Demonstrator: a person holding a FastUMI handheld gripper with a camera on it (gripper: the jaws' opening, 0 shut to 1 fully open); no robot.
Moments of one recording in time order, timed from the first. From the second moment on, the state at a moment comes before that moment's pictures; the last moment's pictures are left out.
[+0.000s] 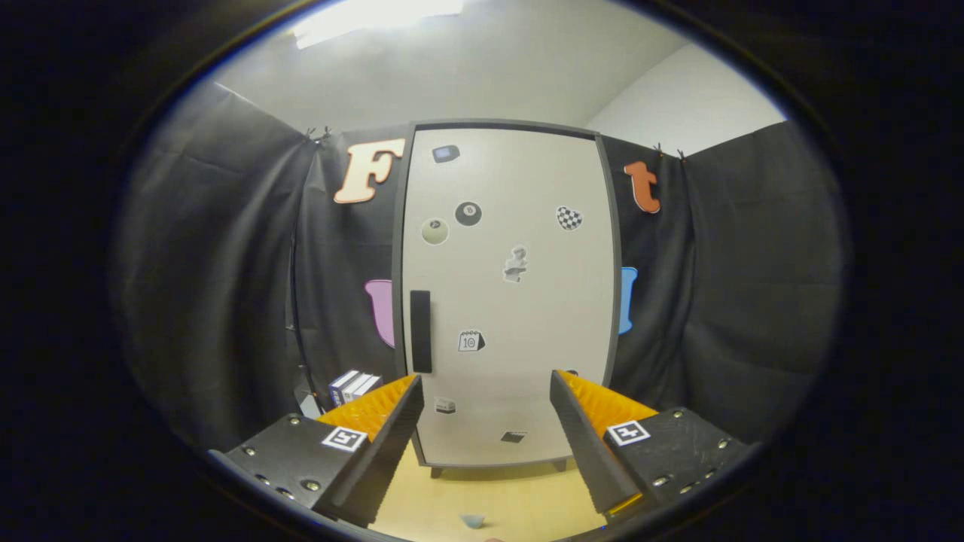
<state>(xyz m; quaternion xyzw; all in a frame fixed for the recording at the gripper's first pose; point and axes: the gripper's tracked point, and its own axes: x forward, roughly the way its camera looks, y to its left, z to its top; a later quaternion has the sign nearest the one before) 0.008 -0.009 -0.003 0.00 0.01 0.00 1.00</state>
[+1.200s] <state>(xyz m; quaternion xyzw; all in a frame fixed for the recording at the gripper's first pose) 0.162 0.082 -0.033 0.02 0.03 0.06 1.00</state>
